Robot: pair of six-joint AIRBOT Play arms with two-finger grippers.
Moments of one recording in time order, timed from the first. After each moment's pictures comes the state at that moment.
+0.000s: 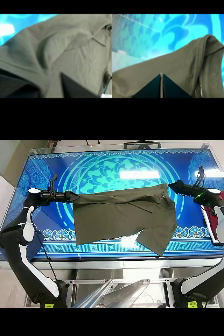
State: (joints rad) left arm 0.22 -2.07 1.71 0.48 -1.32 -0.81; right arm -0.36 -1.89 1.46 -0.22 0.93 0.70
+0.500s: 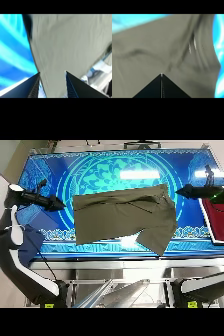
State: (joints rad) left arm 0.35 -1.93 1.72 0.83 -1.64 -1.15; right arm -0.43 -1.68 1.42 -0.64 1.18 0.93
